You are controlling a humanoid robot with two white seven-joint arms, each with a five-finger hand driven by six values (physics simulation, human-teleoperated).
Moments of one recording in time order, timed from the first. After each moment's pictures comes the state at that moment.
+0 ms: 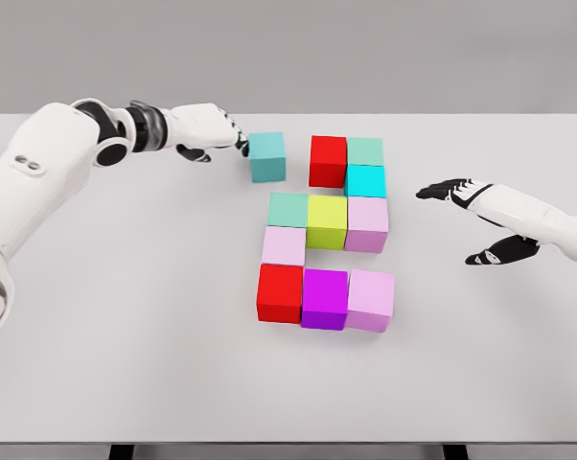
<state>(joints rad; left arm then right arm) -1.18 0.28 -1.22 -0.55 -0.73 -0.61 -0.13 -0.24 -0.78 0.22 -1.49 0.14 -0.61 0.55</state>
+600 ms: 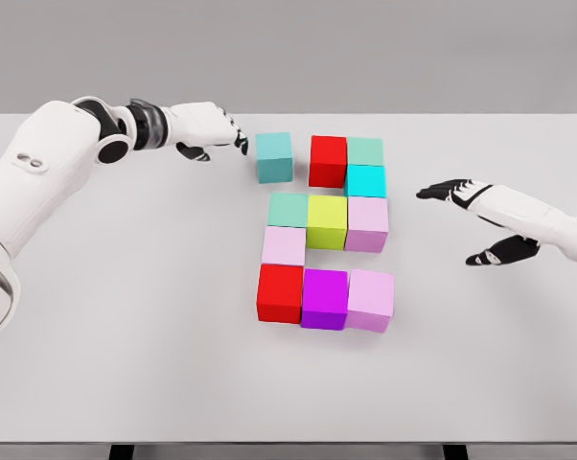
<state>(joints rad) -1.19 0.26 -1.20 -0.52 -0.73 -0.61 -0.15 -0.23 -0.78 0.22 -1.49 0.14 -0.61 0.55</state>
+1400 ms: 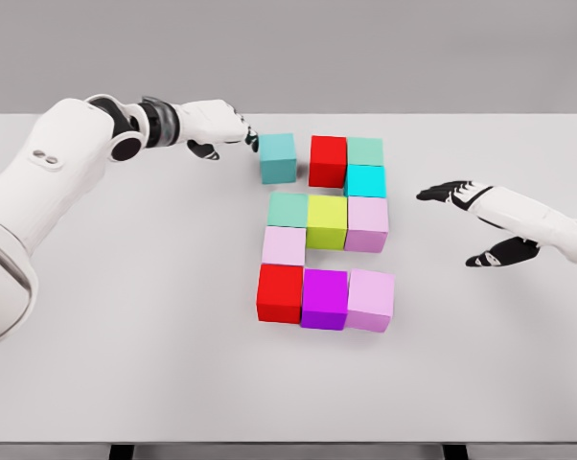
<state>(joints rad) -1.20 0.21 -1.18 -0.47 -0.73 -0.61 -0.16 -0.23 -0.78 0.22 -1.49 0.14 -0.61 0.55</state>
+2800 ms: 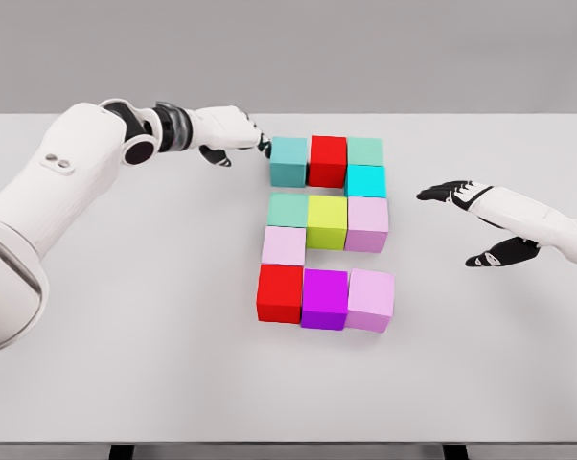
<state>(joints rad) -1.18 0.19 -1.16 -0.49 -0.72 -0.61 -0.19 -0.23 -0.78 0.21 -1.49 0.13 -0.61 0.54</state>
